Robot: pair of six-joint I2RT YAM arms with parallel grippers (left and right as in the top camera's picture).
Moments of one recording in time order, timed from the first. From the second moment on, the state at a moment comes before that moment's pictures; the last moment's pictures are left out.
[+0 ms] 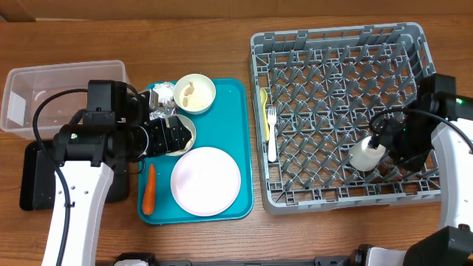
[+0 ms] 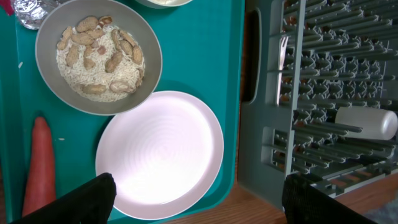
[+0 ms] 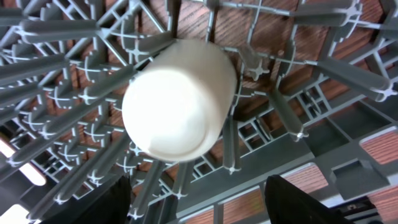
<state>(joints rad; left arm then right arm) -0.02 1.28 1.23 -1.13 0.42 -0.28 -0.26 1.50 1.30 -1.35 -0.10 0.30</state>
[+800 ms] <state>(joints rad) -0.26 1.45 1.24 -1.10 0.00 -0.31 0.02 1.10 1.54 -1.21 -0.55 0.20</state>
